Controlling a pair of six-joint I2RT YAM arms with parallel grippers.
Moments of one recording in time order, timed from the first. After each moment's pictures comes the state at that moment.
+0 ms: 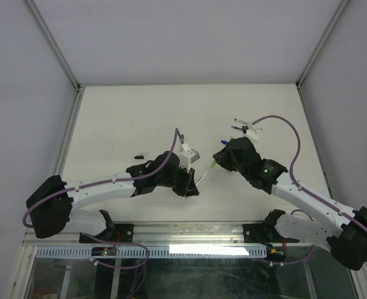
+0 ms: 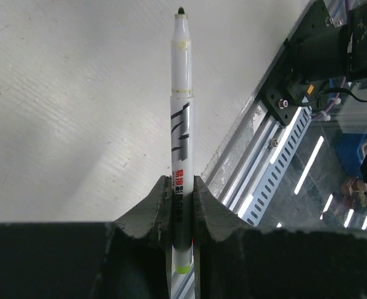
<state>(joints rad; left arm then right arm) -1.00 1.30 0.71 -0.04 0.30 -0.53 0.77 1.00 0.73 -0.39 0.29 1.00</state>
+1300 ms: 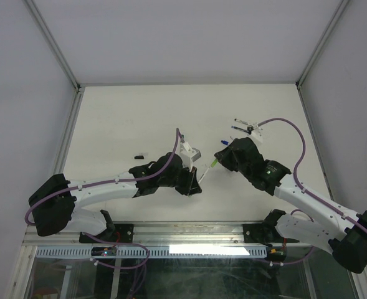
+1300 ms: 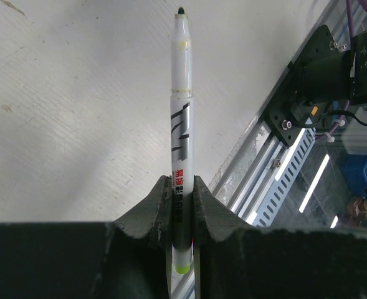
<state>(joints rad) -1.04 1.33 0.72 0.01 0.21 -0.55 0.77 0.96 0.74 -0.42 0.33 1.10</state>
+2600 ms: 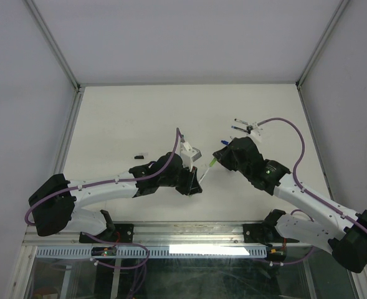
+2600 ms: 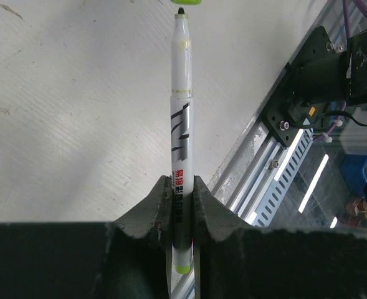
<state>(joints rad) -1.04 1.33 0.73 0.01 0.22 -0.55 0.77 0.97 0.74 -0.39 0.30 1.11</state>
